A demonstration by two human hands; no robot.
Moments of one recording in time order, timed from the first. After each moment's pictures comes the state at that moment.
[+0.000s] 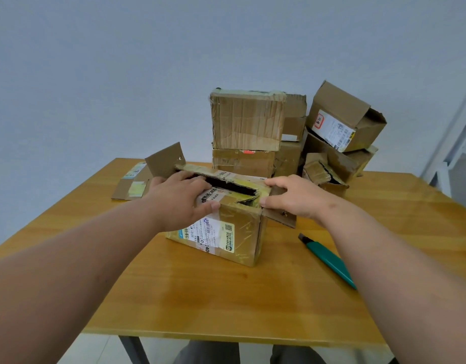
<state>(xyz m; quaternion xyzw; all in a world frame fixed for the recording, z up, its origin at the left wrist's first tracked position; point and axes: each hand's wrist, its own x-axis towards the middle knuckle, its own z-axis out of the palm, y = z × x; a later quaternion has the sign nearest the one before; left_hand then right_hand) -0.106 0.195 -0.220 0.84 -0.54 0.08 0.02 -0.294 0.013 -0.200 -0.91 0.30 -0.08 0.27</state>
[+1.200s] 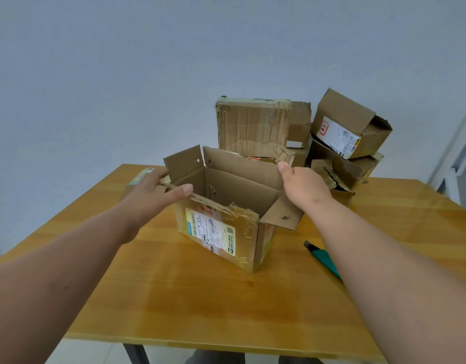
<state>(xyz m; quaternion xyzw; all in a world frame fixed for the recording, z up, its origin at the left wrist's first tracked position) -0.083 0.231 -0.219 0.80 -0.31 -0.16 0.49 -0.259 -0.007 -0.205 -0.84 0.43 -0.24 0.21</state>
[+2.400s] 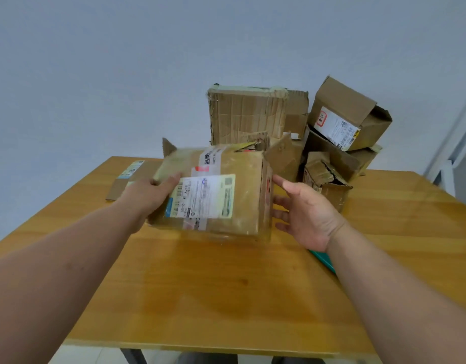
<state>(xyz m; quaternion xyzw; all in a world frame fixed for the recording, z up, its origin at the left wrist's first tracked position) -0.063 0.197 -0.234 0.84 -0.17 -0.17 0.49 -0.302 0.004 -0.246 -0.60 0.19 -0.16 0.76</state>
